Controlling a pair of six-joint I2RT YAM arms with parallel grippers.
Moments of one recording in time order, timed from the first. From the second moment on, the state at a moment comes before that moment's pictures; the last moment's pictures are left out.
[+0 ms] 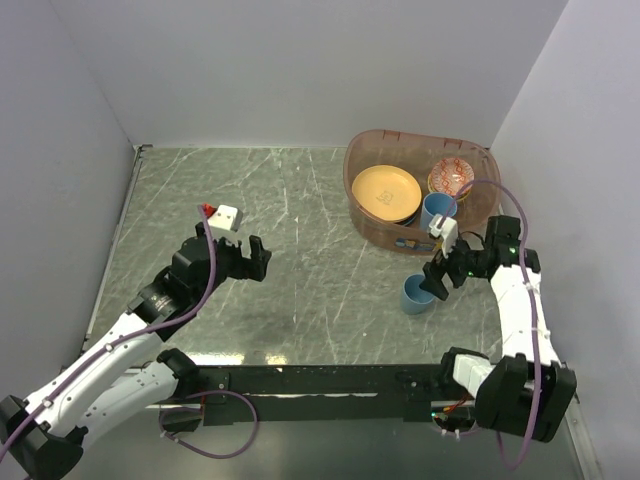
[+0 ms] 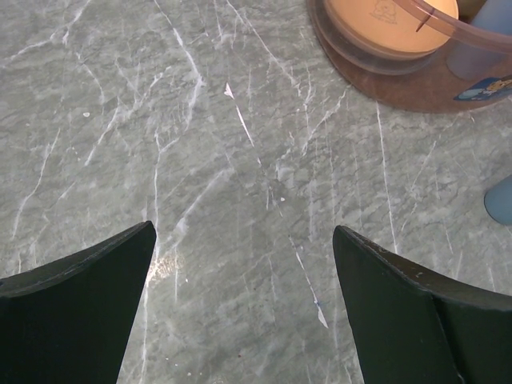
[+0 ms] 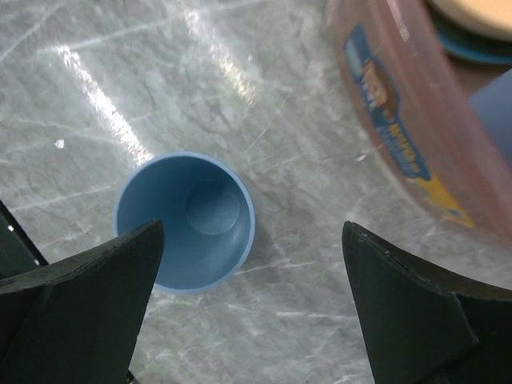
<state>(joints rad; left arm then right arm) -0.65 0.76 0.70 -0.28 -0.21 -0.26 -0.26 1.03 0.84 -0.93 -0.78 -1.02</state>
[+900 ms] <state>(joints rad) -0.65 0.74 0.70 -0.30 -0.21 -0.26 -0.03 1.35 0.97 -1.00 -0.49 -0.92</state>
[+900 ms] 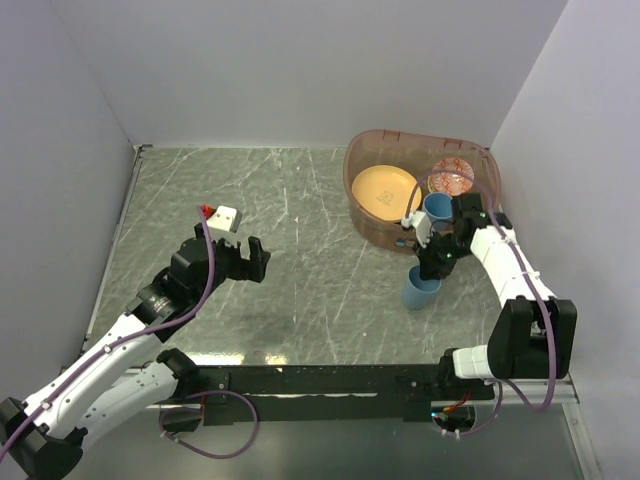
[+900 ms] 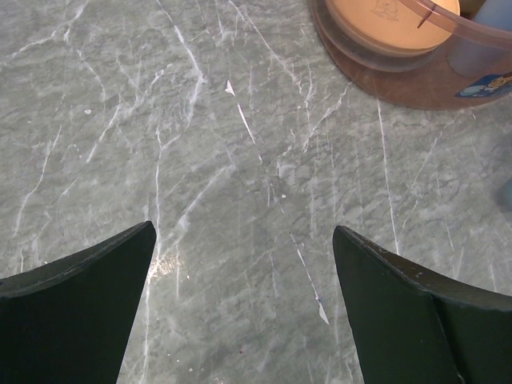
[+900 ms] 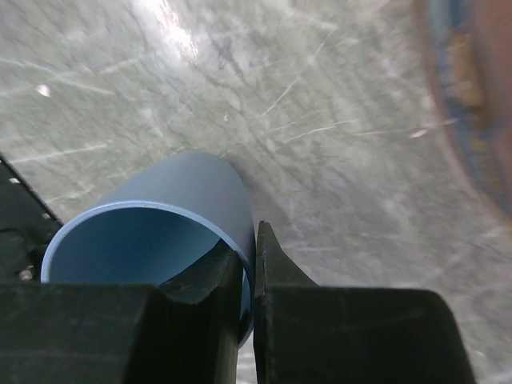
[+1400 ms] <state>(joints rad) -0.65 0.74 0.70 -0.30 -0.21 -0.26 -0.03 1.28 1.23 -1.20 -0.61 -0.91</state>
